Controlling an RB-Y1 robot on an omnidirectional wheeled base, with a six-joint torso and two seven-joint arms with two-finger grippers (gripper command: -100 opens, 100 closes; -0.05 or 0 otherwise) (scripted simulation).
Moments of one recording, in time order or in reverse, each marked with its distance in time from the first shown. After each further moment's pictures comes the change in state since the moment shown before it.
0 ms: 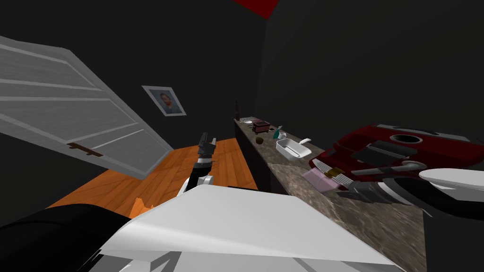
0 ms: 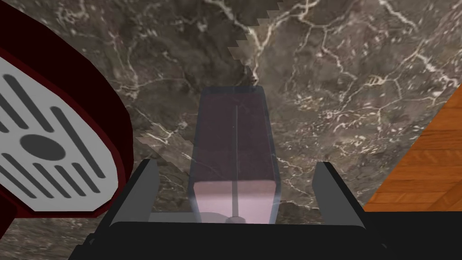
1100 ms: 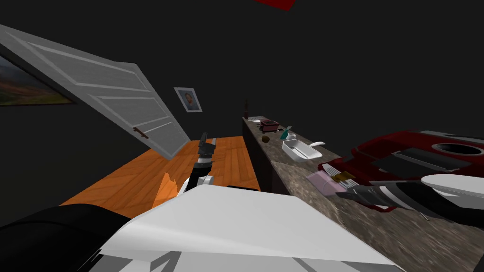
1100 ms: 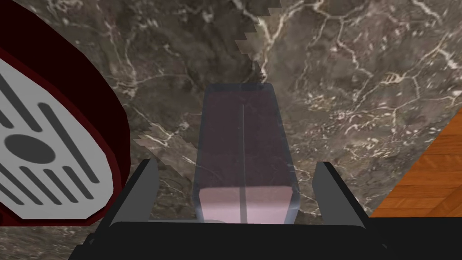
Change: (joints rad) left arm 0.000 0.000 0.000 0.000 0.000 0.000 0.000; right arm 0.017 0.052 -0.027 -0.001 0.065 0.044 -0.160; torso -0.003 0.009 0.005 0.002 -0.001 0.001
